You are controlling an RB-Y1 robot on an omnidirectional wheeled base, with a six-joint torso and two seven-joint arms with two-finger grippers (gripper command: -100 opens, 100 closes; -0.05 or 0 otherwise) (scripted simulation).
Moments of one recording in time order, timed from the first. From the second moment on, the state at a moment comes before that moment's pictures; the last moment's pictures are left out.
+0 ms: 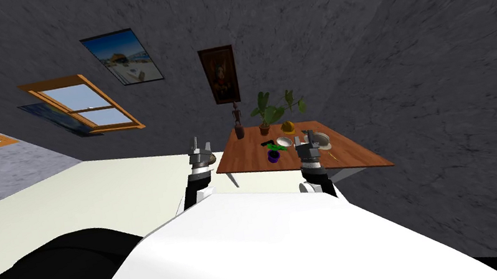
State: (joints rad) left arm 0.55 0.03 0.04 -2.28 0.01 -0.40 0.14; right arm 0.44 -0.15 0.09 -2.06 -0.10 -0.57 -0.01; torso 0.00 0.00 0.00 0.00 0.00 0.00
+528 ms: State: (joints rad) left arm 0.55 0.03 0.04 -2.28 0.01 -0.40 0.14; right arm 0.38 -0.18 0.15 -1.93 -0.20 -0.55 -0.15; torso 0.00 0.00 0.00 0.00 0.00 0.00
